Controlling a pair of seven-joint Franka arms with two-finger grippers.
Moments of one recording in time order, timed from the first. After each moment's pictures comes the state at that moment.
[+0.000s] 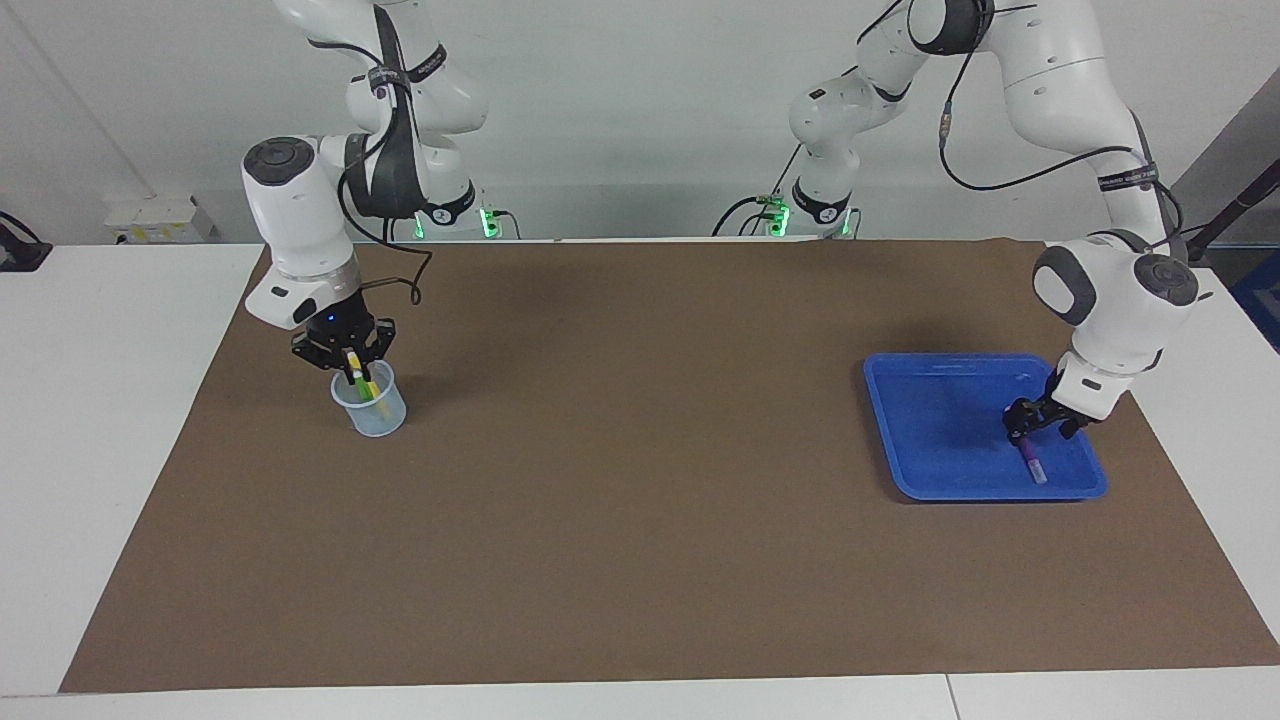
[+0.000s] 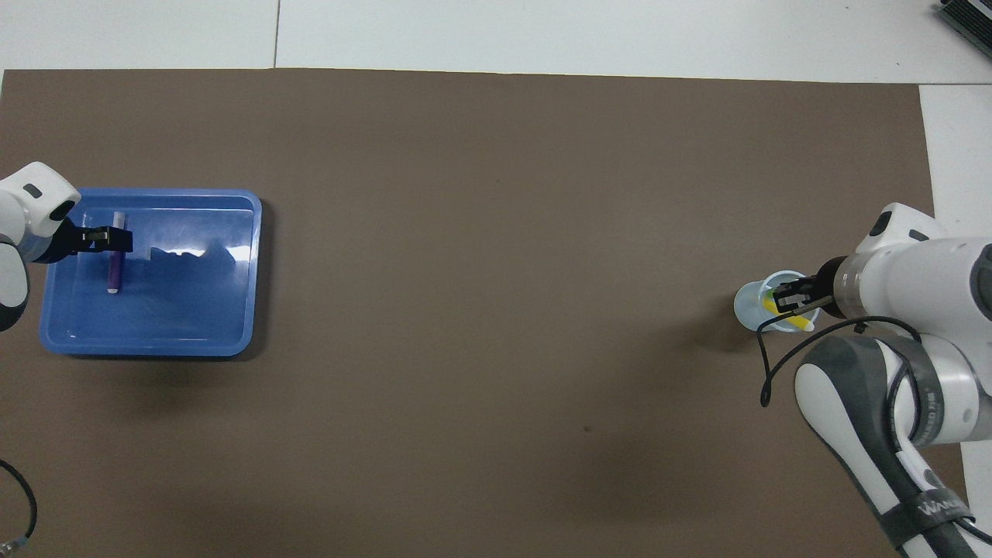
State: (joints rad) left arm 0.39 0.37 -0.17 -1.91 0.14 2.39 0.13; right arm -0.02 -0.07 0.01 -2.24 -0.10 2.30 -0.22
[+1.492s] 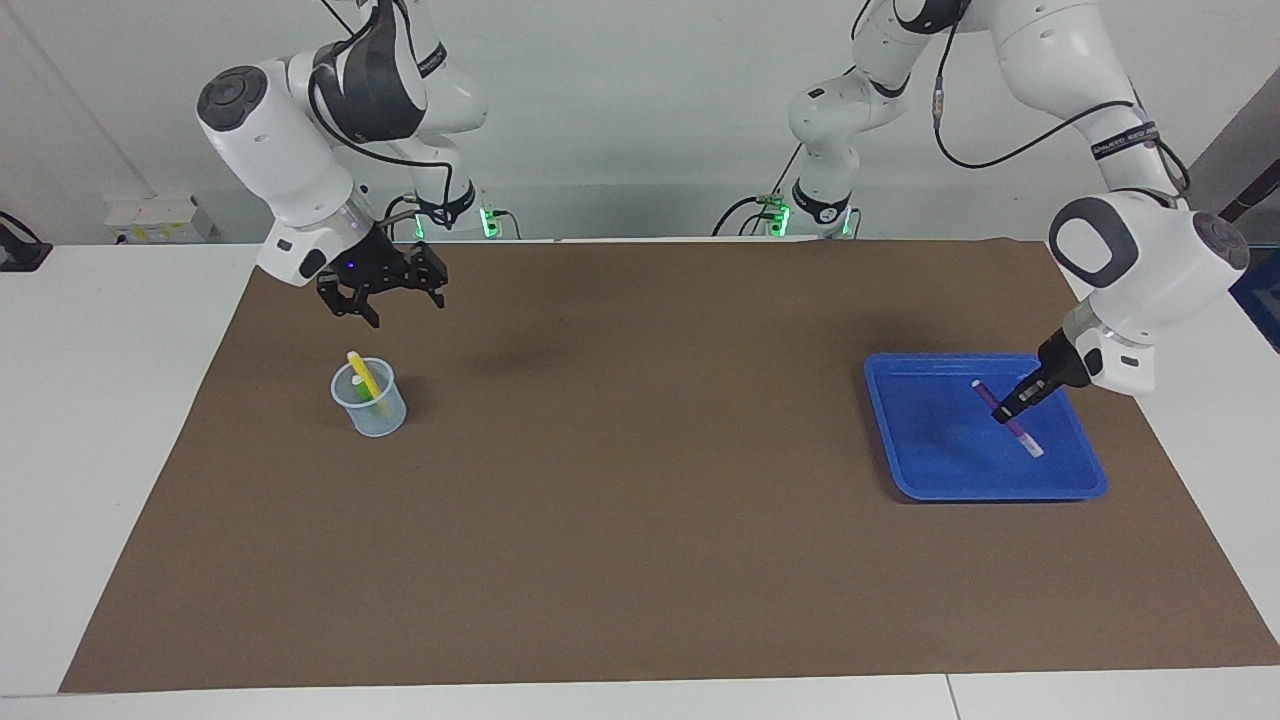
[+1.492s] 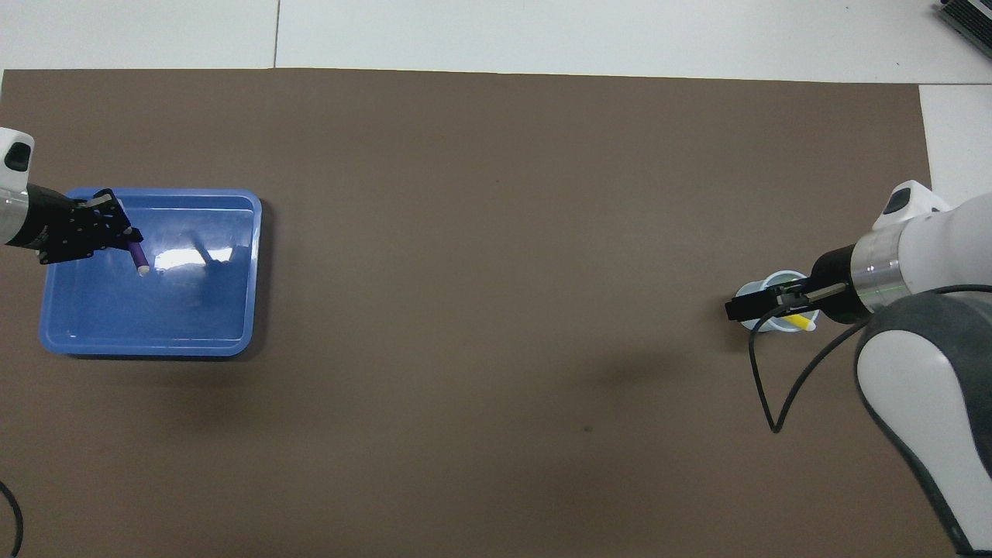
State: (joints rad) left arm 0.33 0.23 -0.19 -1.80 -0.20 2.01 -0.35; right arm 0.02 -0.11 0.03 -2.00 0.27 1.85 -0.19
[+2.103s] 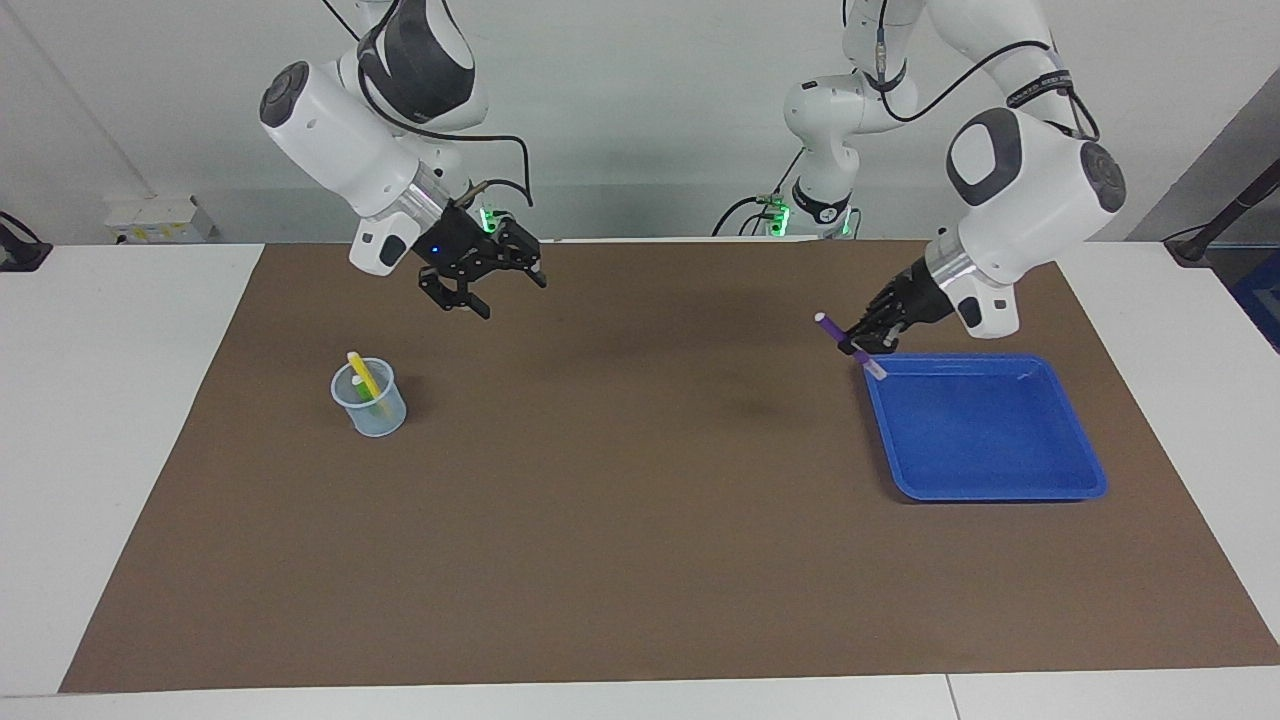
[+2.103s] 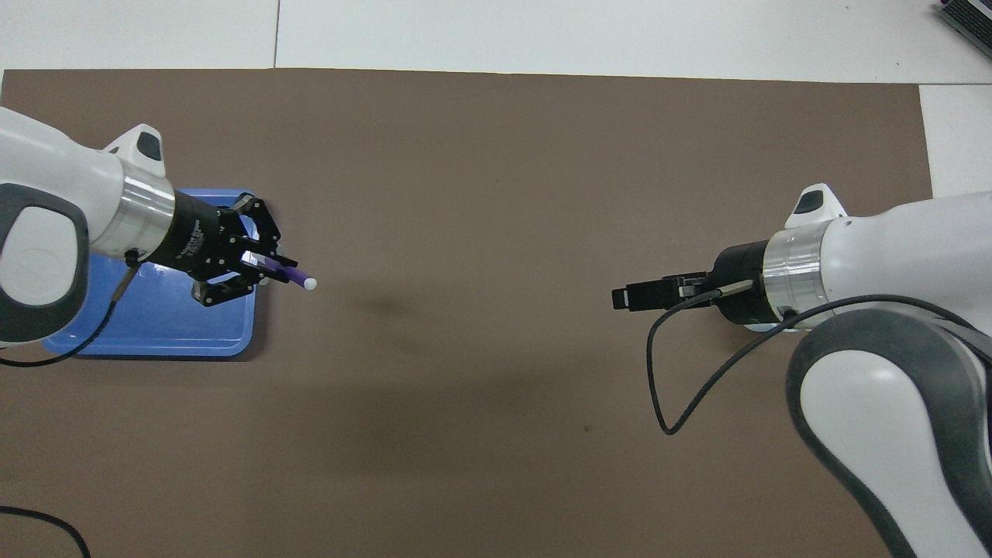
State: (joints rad) left arm 0.00 0.09 -0.20 -1.81 -0.47 1.80 -1.13; right arm 0.19 -0.11 0.04 -2.01 0.59 2.00 -0.10
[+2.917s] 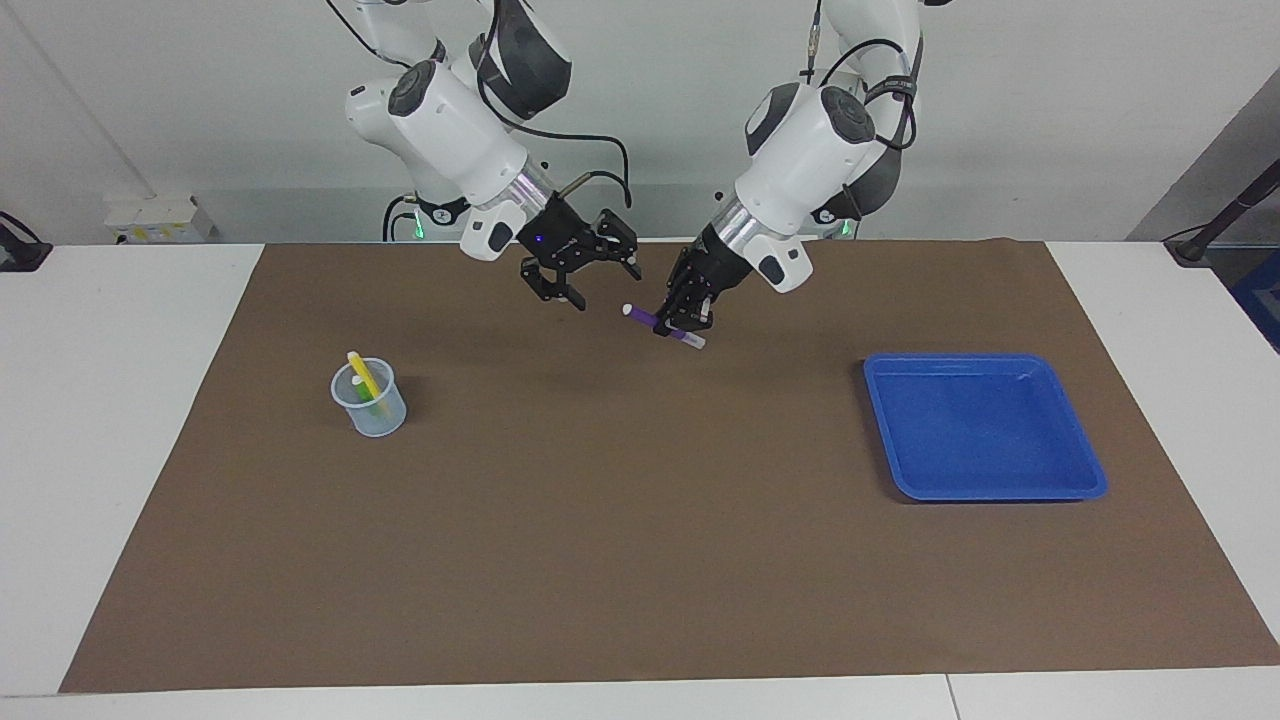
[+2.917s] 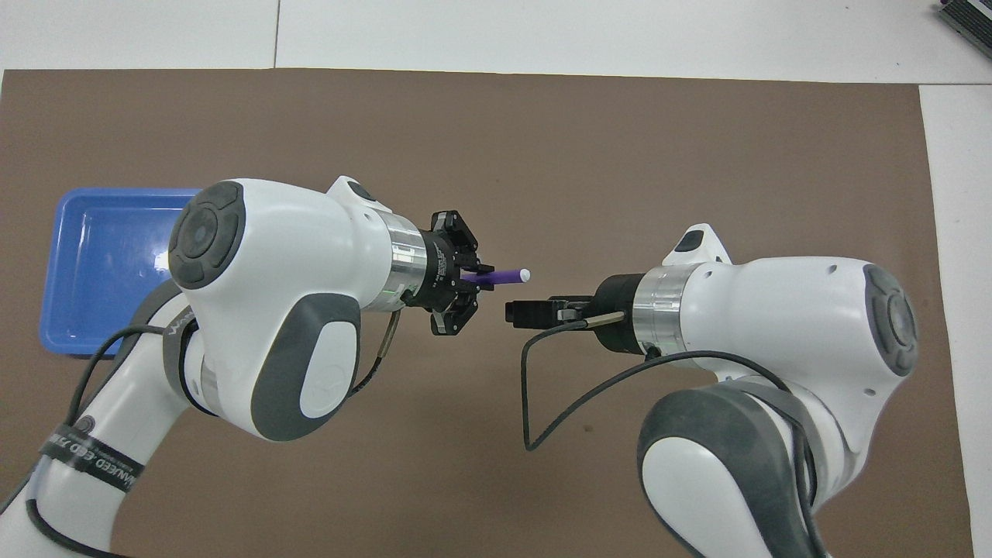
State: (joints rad) left arm -0.40 0.10 -0.20 -1.83 -0.49 2.20 -1.84; right arm 0.40 -0.09 0.04 -2.07 0.65 2.26 0.06
